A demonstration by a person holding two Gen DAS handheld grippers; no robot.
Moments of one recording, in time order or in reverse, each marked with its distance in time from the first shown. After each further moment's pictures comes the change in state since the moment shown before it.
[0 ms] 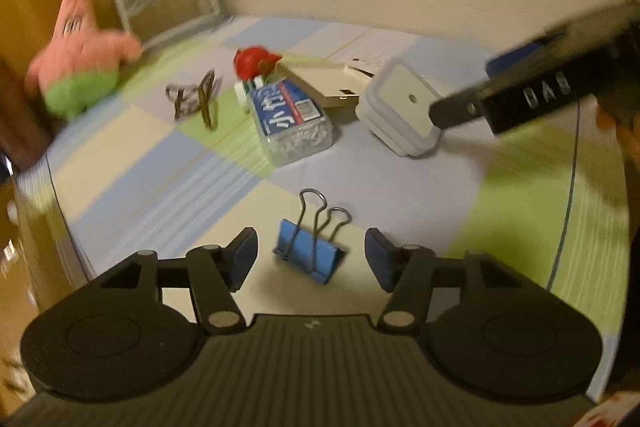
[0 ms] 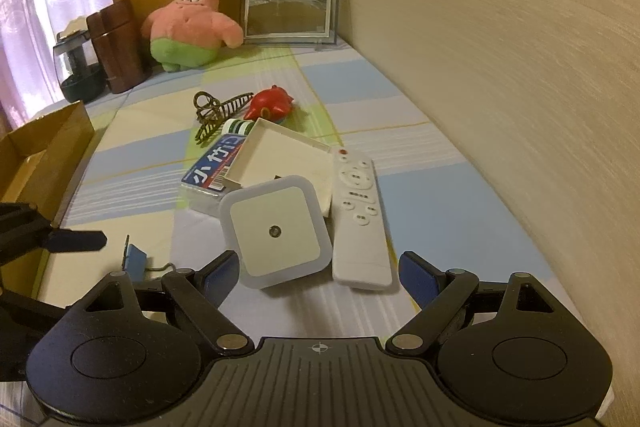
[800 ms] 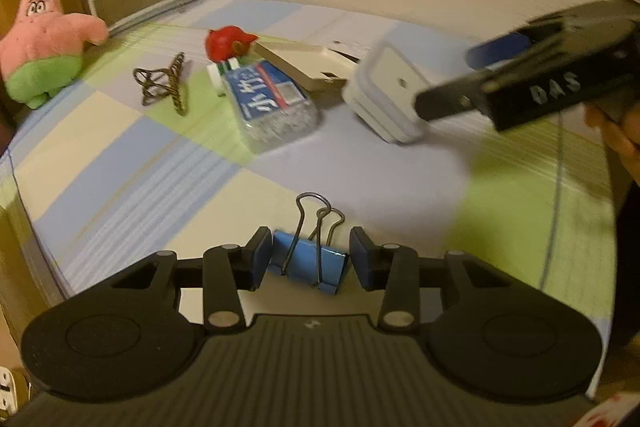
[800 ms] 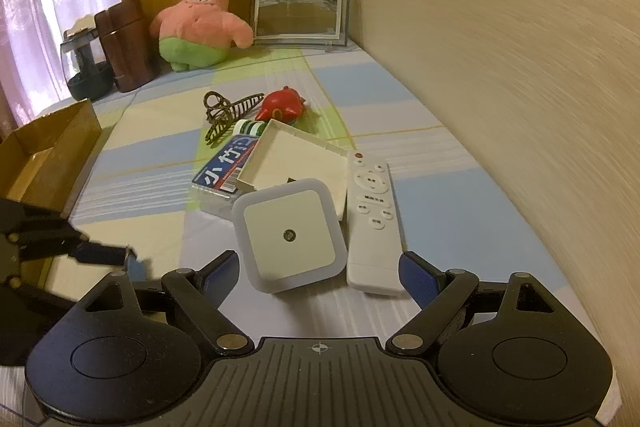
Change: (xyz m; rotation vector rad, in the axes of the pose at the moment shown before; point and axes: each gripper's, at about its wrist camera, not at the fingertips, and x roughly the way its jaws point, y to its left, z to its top) left arm 0.016 0.015 0.001 -0.026 0.058 -0.150; right arm 0.005 0.005 0.000 -0.012 -0.008 0.017
